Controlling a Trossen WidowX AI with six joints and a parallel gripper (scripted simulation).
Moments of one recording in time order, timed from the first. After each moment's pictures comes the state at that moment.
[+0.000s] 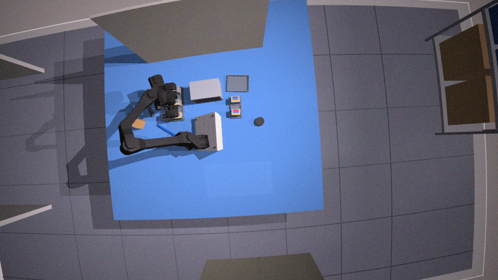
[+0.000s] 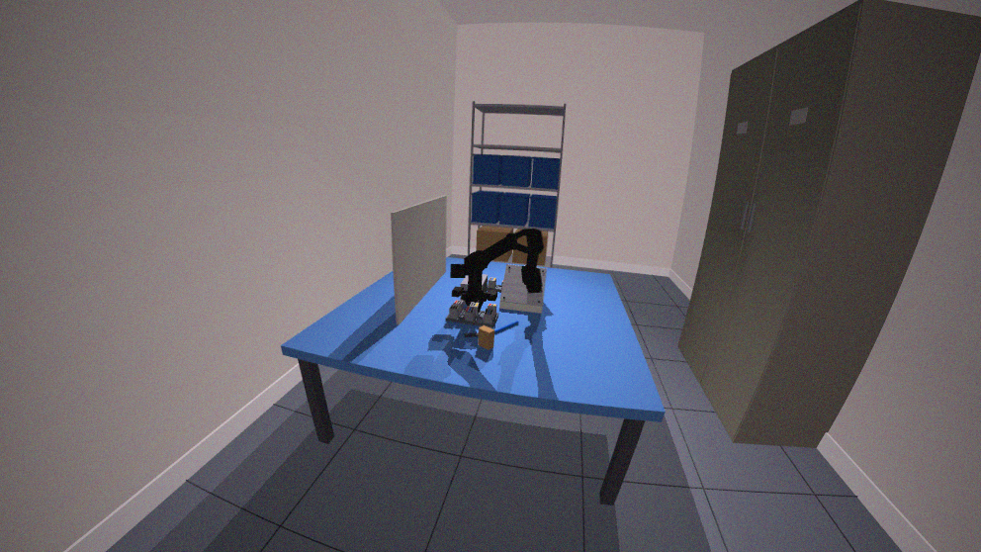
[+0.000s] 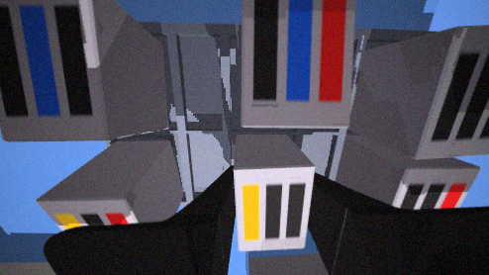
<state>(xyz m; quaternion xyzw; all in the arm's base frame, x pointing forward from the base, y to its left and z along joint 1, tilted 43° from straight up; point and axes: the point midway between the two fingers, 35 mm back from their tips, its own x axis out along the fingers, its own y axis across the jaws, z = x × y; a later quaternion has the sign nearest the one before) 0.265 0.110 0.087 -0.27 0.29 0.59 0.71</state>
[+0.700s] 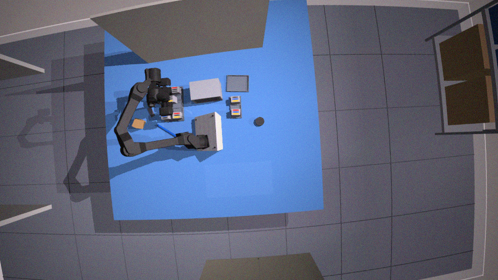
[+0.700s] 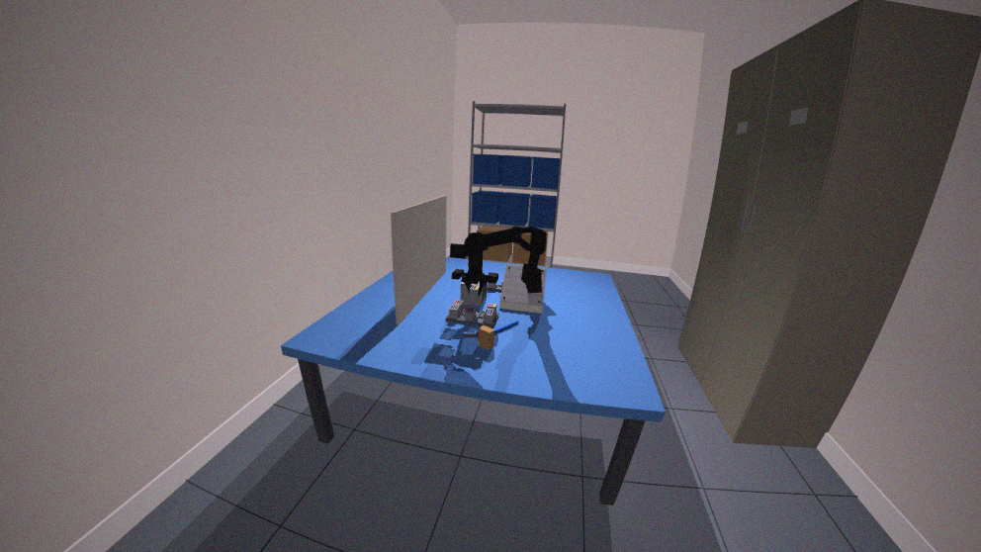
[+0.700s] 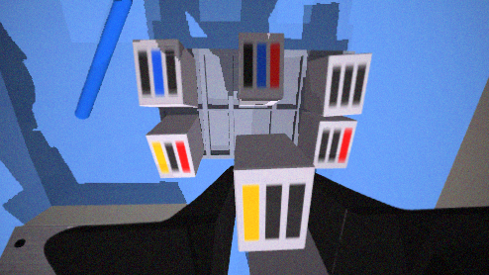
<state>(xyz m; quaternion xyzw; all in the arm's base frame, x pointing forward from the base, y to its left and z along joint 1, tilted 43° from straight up) 0.254 0.057 0.141 -0.27 0.30 0.58 0.71</state>
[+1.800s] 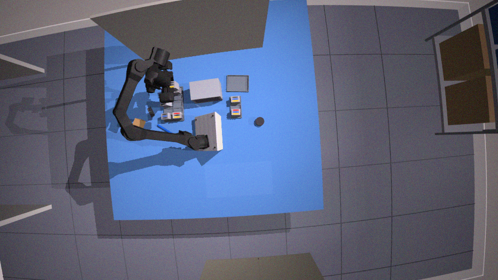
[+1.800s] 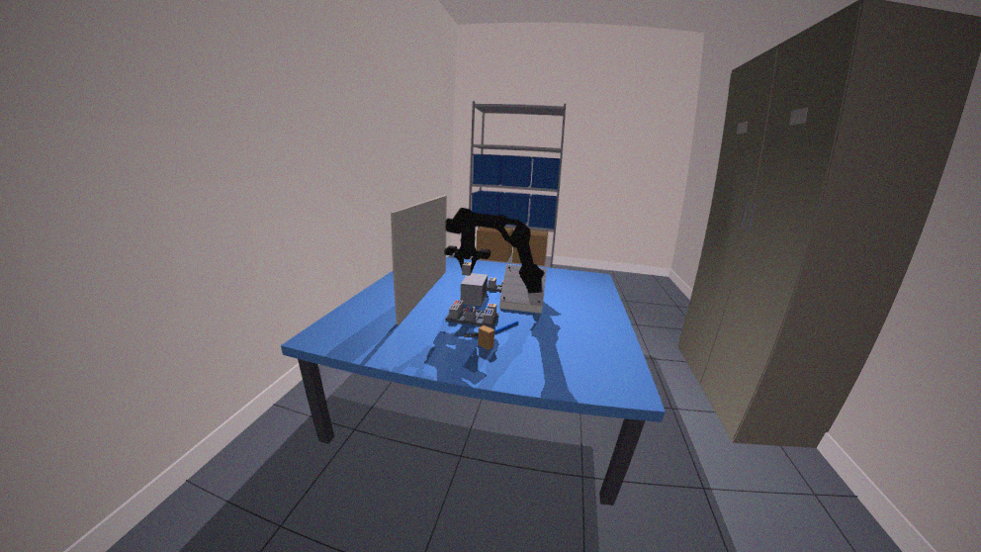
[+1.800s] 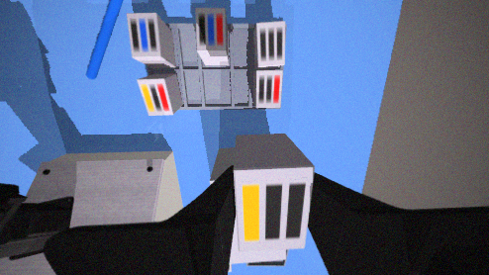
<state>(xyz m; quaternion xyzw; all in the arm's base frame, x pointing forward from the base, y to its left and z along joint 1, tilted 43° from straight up) 0.281 -0.042 0.173 -0.27 0.31 0.58 0.71</state>
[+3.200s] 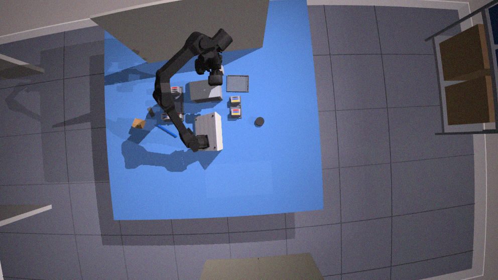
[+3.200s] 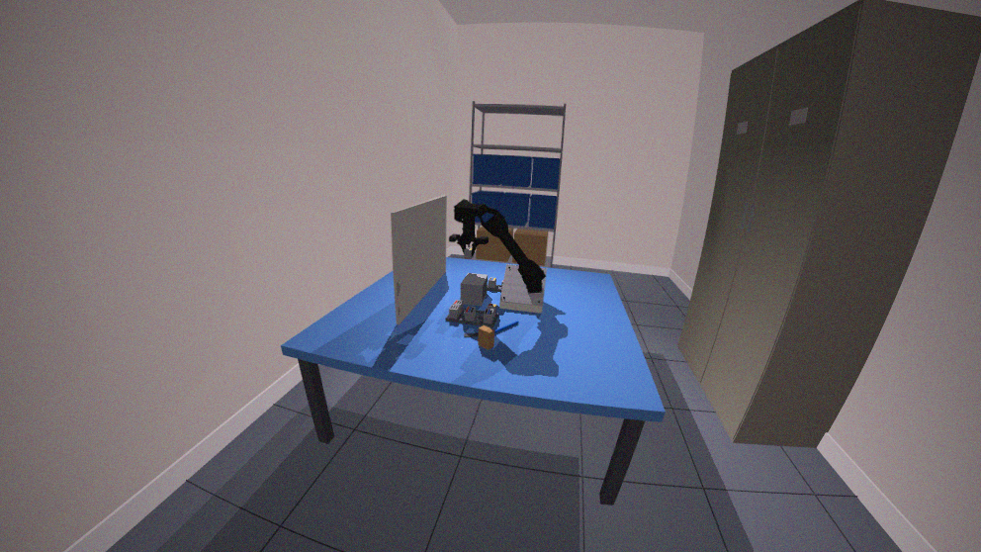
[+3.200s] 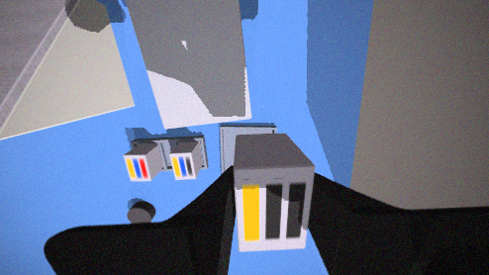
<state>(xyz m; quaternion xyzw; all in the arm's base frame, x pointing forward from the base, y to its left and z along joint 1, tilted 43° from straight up) 0.305 -0.222 0.020 -0.25 0.33 0.57 0.71</state>
